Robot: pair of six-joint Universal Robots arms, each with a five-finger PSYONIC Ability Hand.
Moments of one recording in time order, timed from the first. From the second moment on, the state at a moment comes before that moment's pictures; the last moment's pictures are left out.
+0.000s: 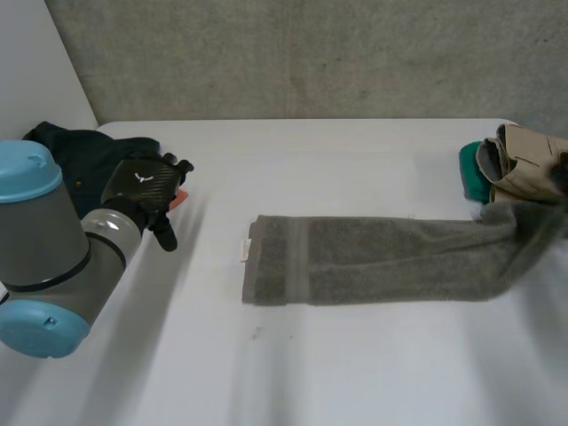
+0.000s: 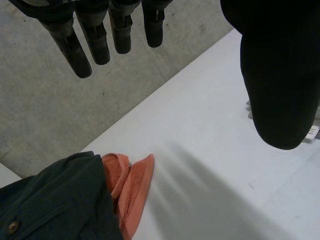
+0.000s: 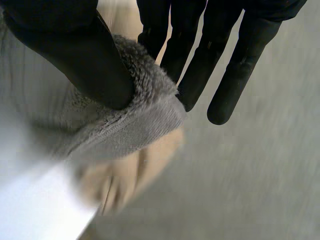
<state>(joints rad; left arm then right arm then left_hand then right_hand) 4.34 -1.90 -1.59 3.29 -1.58 3.51 1.48 -1.14 1.54 -0.30 1.37 2.04 0.19 0.21 0.21 0.20 0.05 1.12 1.18 1.18 1.20 0.99</state>
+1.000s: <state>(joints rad) 3.94 -2.26 -1.19 3.31 -1.60 3.51 1.89 -1.21 1.80 -0.25 1.35 2.69 0.19 0.21 0.21 0.20 0.05 0.24 0.24 0.24 0.24 0.07</state>
